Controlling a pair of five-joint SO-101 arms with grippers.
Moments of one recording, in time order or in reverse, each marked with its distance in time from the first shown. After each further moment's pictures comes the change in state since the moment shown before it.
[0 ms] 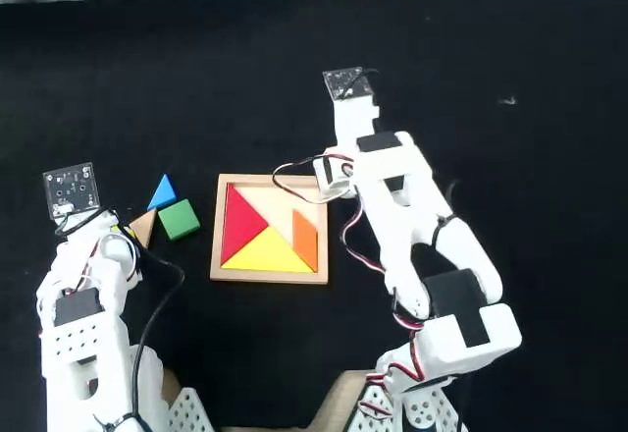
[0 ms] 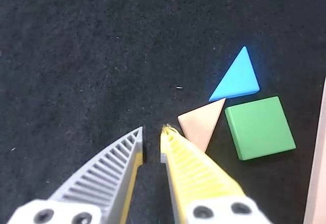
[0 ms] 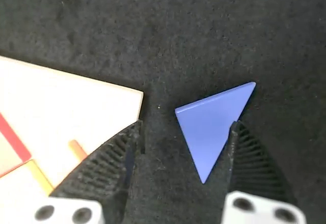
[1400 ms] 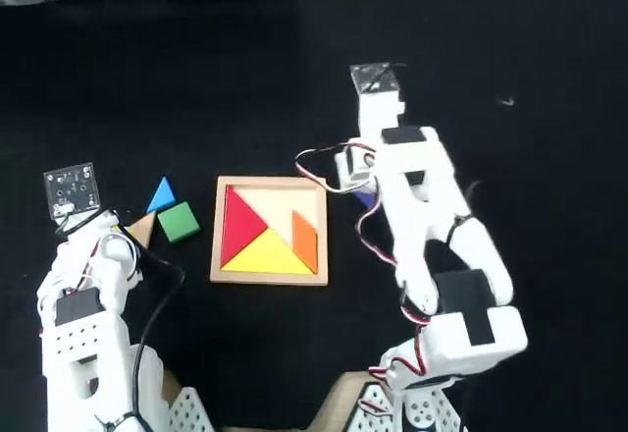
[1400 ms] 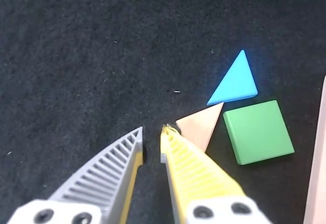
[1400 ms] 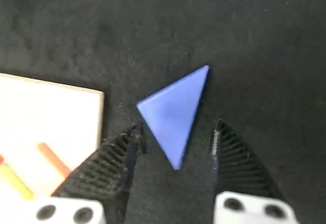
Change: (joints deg) left arm 0.0 0.0 0.0 0.0 0.0; right arm 4.6 -0.4 -1.4 2.8 2.4
